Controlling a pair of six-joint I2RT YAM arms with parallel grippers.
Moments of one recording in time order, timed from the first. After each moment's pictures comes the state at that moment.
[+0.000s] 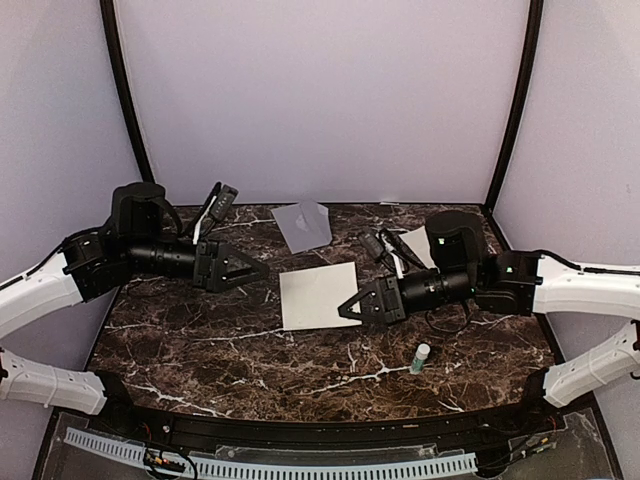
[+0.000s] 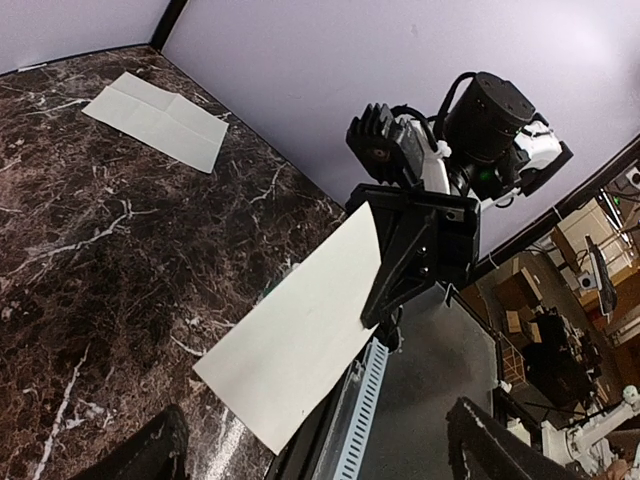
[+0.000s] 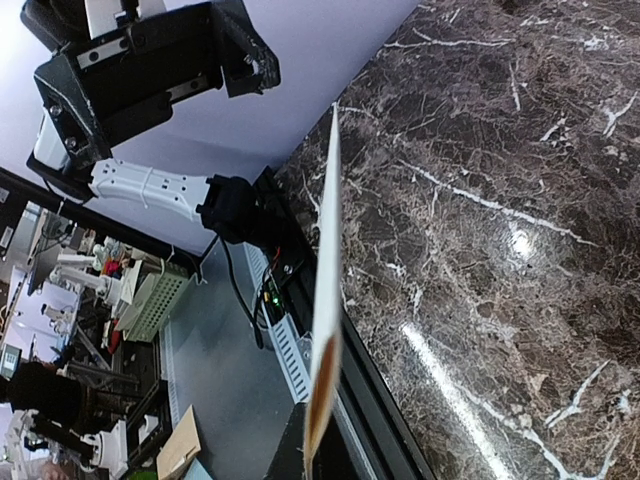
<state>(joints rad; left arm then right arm) -0.74 1.02 0.93 -0.28 0.61 -0.47 1.03 1.21 0.89 -0.11 -0.47 0.65</state>
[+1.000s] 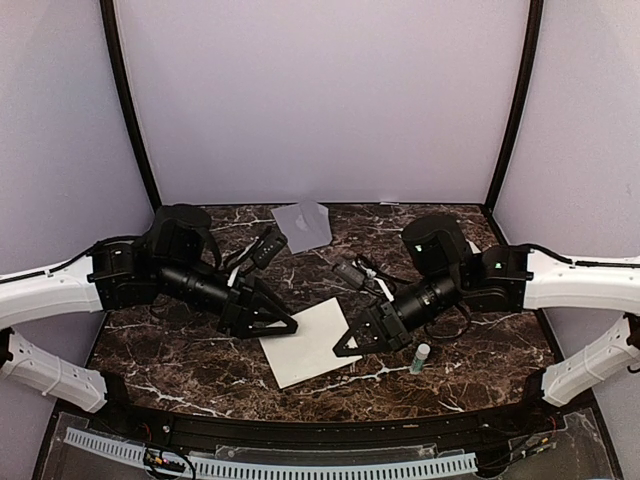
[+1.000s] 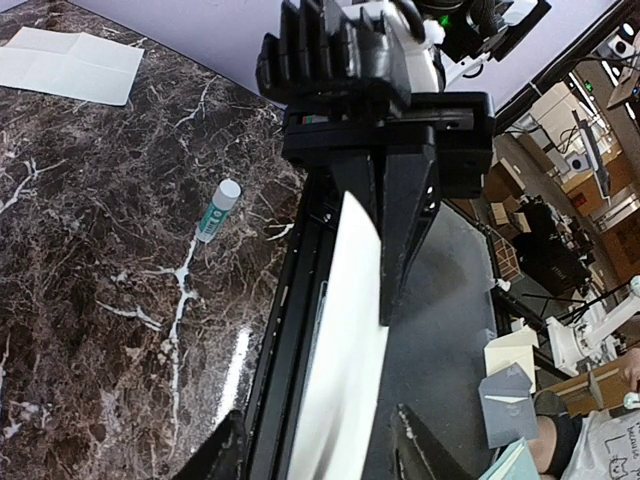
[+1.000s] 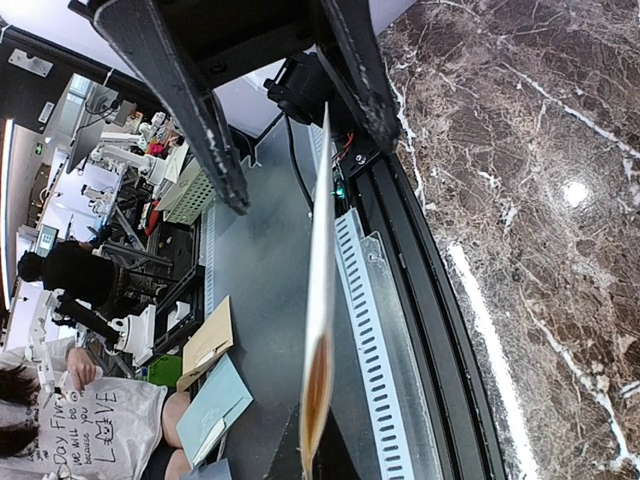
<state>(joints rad) -0.97 1.15 0.94 -0.31 0.62 -0.32 1.10 1.28 0.99 -0.30 -0.73 0.50</state>
